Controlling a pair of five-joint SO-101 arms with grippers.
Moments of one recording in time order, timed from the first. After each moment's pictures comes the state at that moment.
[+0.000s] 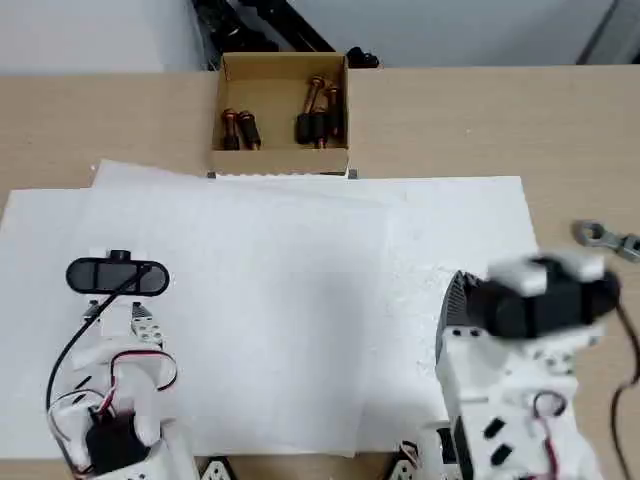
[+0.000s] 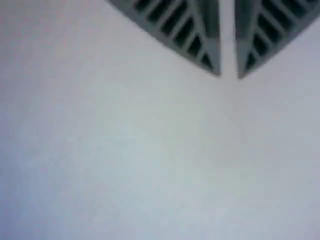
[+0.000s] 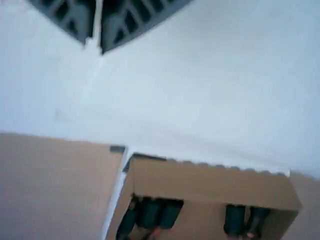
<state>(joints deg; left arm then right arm) -22.7 -102.6 85.7 65.6 -17.6 -6.6 -91.7 37.0 81.3 -1.4</state>
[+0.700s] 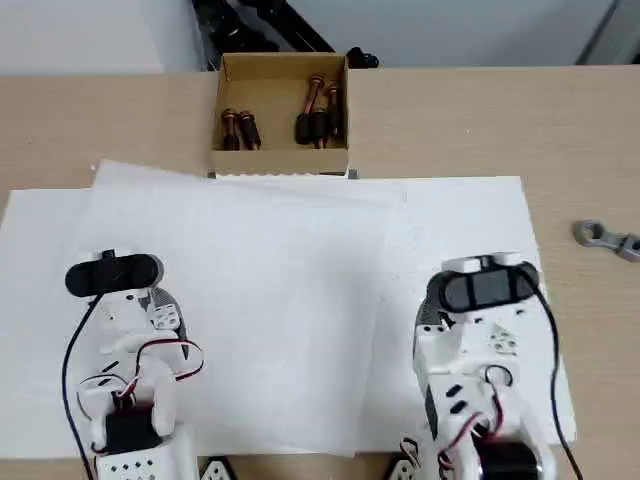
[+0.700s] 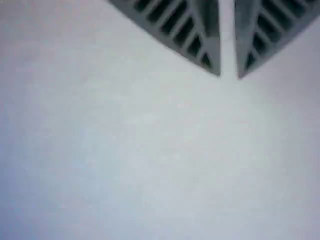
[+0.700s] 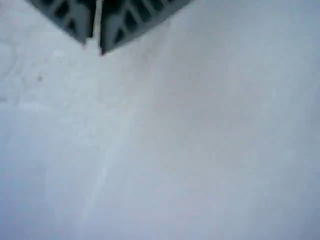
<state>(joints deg) -13.5 -102.5 95.0 56.0 5.8 -5.6 -103.6 69.8 76.2 -1.5</state>
